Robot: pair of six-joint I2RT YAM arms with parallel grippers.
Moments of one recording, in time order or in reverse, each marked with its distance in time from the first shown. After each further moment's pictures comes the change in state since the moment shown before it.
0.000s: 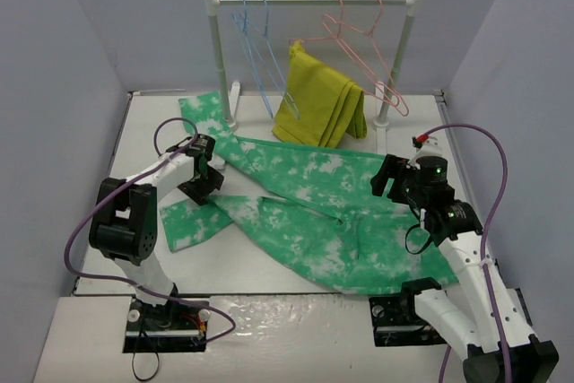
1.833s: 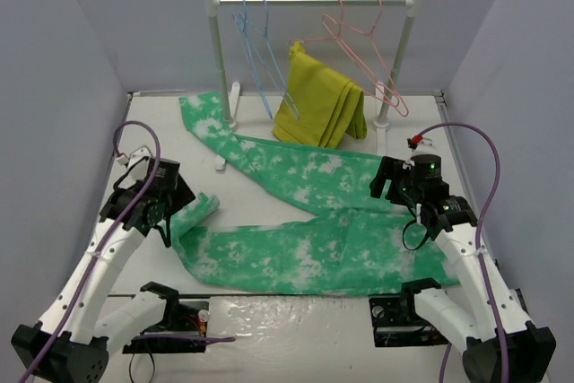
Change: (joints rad) left arm -0.072 -0.757 -0.109 -0.306 -0.205 0.363; right arm 0.000 0.063 0.001 -0.021 0.011 -0.012
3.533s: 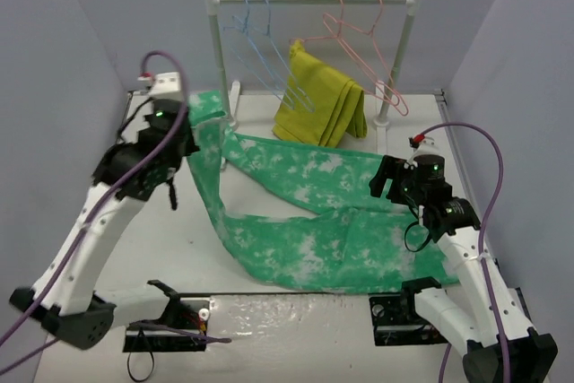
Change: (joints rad) left arm -0.214 0.311 0.601 0.043 -0.158 0.437; right arm 0.000 -0.032 0.001 -0.002 -0.022 0.000
